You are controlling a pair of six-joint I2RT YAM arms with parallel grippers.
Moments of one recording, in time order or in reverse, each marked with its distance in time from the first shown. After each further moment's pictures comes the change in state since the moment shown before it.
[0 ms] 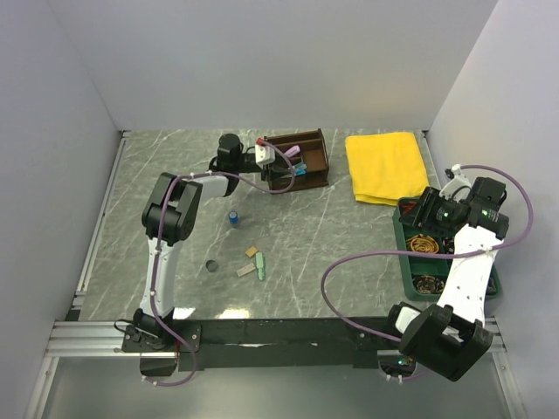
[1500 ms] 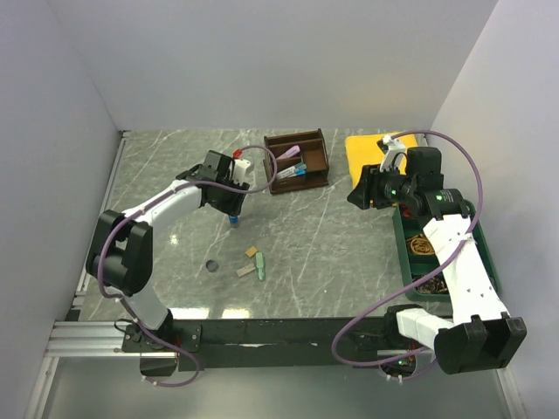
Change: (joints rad) left arm -0.036 -0.610 -0.313 -1.255 -1.018 -0.246; right arm 0.619 0.041 0.114 0.241 0.154 0.116
